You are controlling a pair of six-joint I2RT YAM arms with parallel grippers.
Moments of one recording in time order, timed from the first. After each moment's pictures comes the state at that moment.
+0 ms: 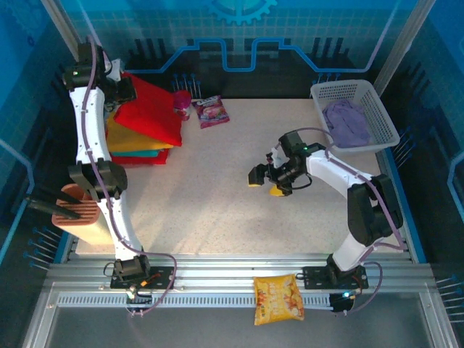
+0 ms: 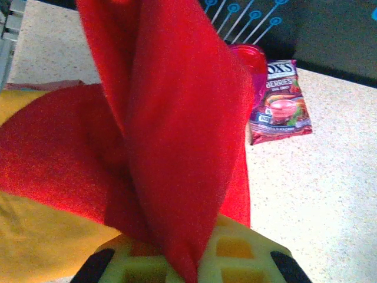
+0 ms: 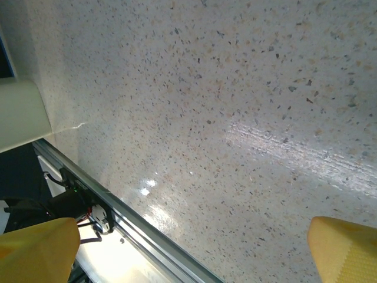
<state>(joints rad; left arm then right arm) 0.26 2.20 2.63 -1.38 0.28 -0.10 0.38 1.66 1.14 -0.77 -0.65 0.46</state>
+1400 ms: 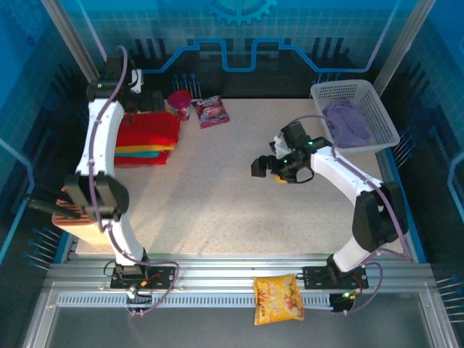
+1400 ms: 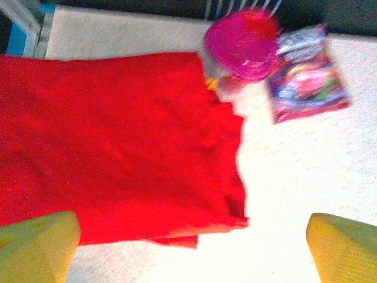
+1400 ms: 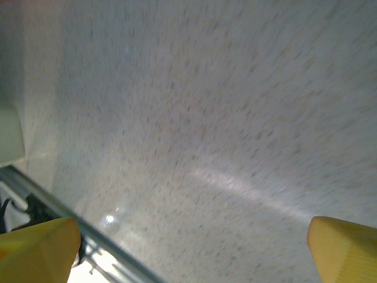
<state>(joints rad) 0.09 1.80 1.99 -1.05 0.04 -0.11 0.36 1.59 1.22 -0.78 -0.46 0.40</state>
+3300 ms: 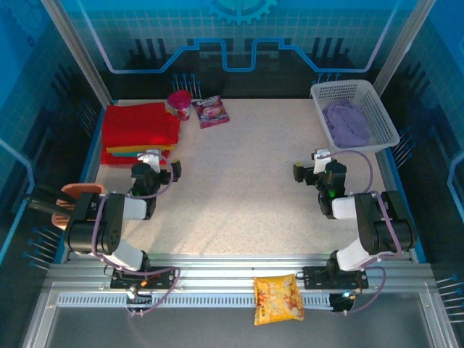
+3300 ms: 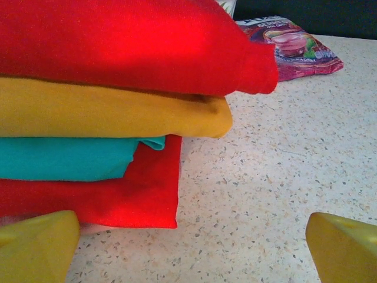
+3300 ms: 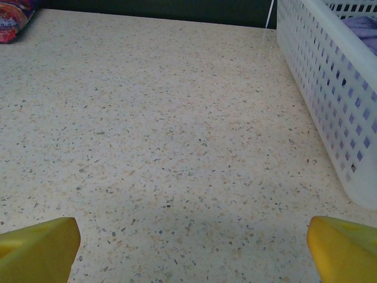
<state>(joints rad) 0.01 1.54 0.37 0.81 0.03 -0.11 0.05 1.54 0.39 0.77 -0.06 -0.07</state>
